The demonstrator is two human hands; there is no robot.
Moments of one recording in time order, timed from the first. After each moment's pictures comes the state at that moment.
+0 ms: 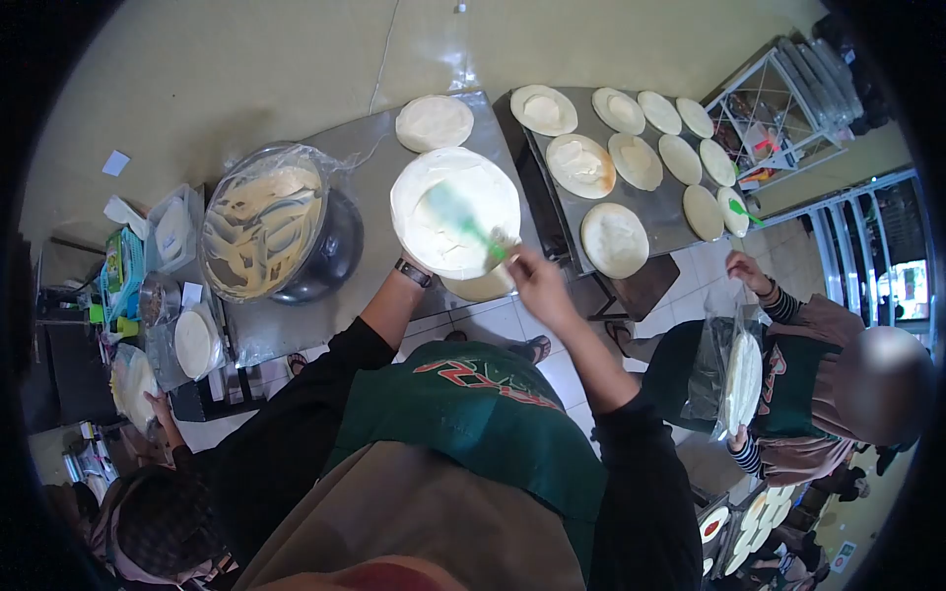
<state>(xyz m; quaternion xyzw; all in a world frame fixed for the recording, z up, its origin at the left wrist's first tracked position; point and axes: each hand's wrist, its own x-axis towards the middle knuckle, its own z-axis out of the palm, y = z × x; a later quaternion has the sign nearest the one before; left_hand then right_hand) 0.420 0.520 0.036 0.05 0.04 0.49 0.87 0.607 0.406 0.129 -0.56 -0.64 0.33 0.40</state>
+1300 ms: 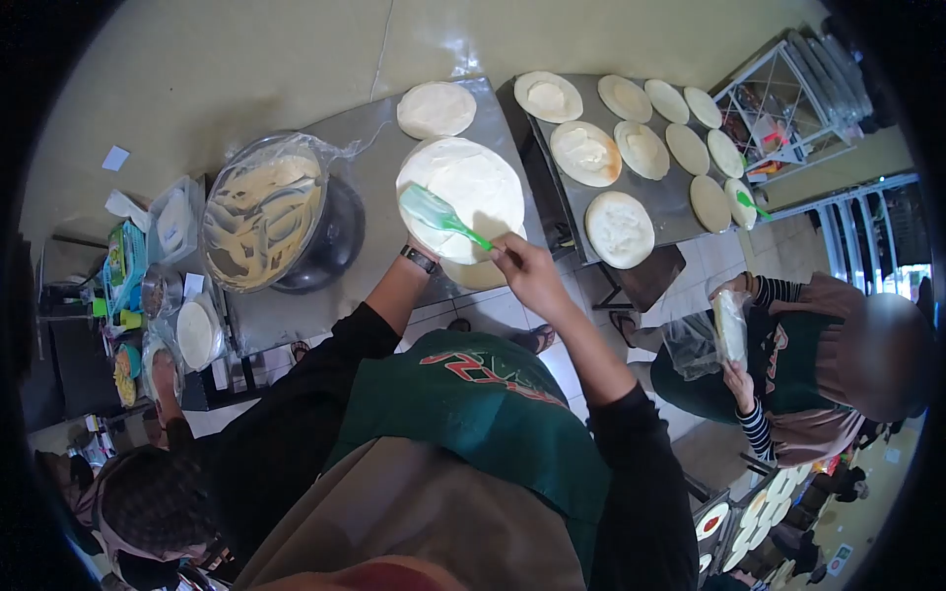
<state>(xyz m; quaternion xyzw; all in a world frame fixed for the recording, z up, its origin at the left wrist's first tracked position) 0.431 0.517 0.023 0.10 0.07 0.53 0.84 0.598 0.408 0.146 -0.58 -0.62 0.40 0.34</state>
